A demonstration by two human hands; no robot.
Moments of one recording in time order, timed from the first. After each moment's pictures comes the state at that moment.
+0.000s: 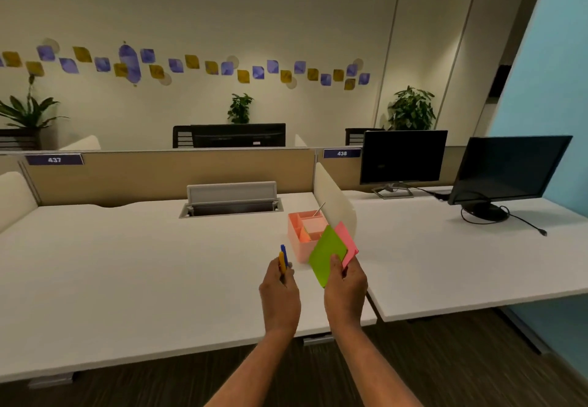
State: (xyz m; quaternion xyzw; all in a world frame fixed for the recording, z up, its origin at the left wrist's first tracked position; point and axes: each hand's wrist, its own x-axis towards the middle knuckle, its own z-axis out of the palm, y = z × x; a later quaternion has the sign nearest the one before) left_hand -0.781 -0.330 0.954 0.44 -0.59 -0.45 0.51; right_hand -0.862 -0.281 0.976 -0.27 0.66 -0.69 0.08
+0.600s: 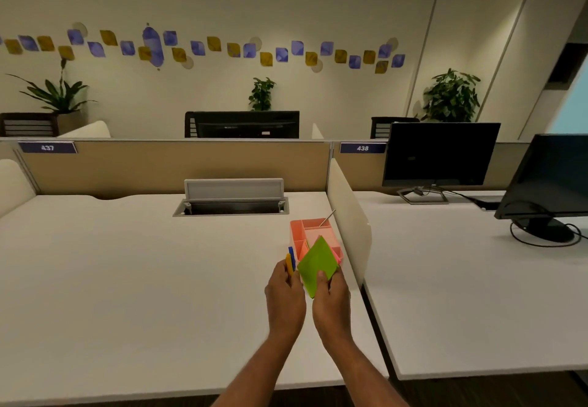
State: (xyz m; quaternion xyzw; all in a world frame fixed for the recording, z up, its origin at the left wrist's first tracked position) left_hand -0.899 -0.438 0.912 0.48 -0.57 -0.44 0.50; right_hand -0.959 -0.396 0.919 -0.35 0.66 -0.63 0.20
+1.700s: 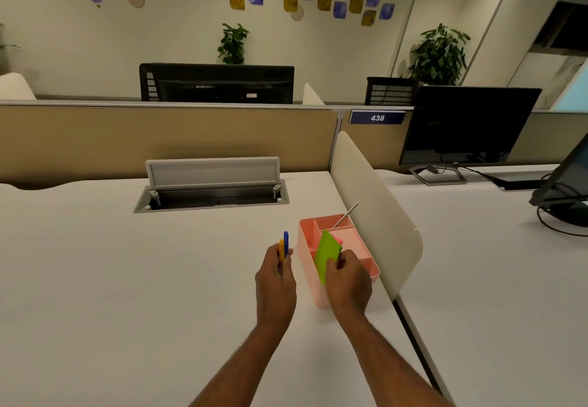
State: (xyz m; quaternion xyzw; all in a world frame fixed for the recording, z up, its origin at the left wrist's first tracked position) left_hand -0.909 -0.634 0.840 0.49 -0.62 -0.41 0.45; right_hand -1.018 -0.593 0.844 -0.25 0.87 -0.42 0.05
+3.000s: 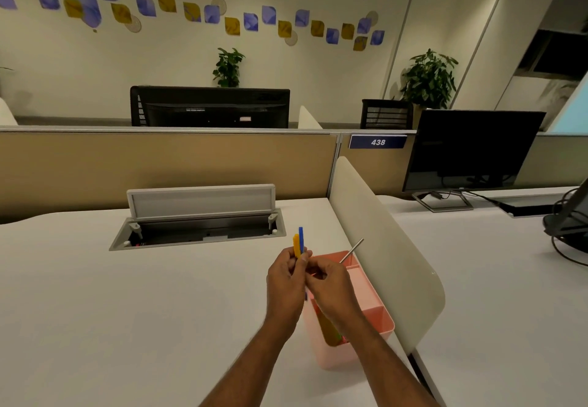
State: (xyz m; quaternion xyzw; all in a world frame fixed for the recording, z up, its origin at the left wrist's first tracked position) left_hand -0.970 -0.713 0.863 0.40 -0.57 -0.57 0.44; right_hand -1.052 -0.674 0.855 -0.39 0.73 -0.51 0.25
